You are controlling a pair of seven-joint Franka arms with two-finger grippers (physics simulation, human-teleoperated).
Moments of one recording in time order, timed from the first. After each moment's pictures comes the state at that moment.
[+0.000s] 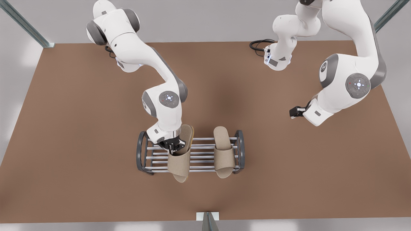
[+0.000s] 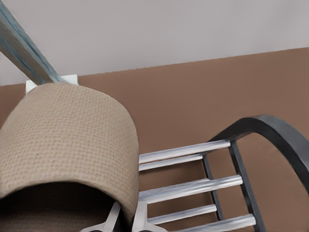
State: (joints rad) left arm -0.10 0.18 -0.07 -1.54 -0.02 1.60 -0.16; right arm 0.62 0.62 -0.08 -1.26 -0.27 2.10 0.84
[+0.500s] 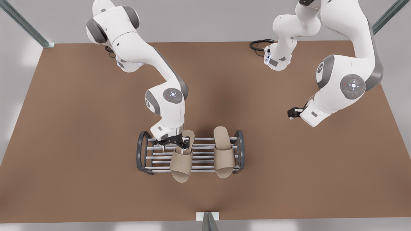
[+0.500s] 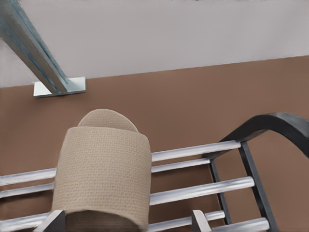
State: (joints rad) left arm -0.12 0.18 -0.07 -1.54 0.00 1.61 -0.17; right arm 0.63 0.58 -0.07 -1.34 -0.32 2.18 0.88
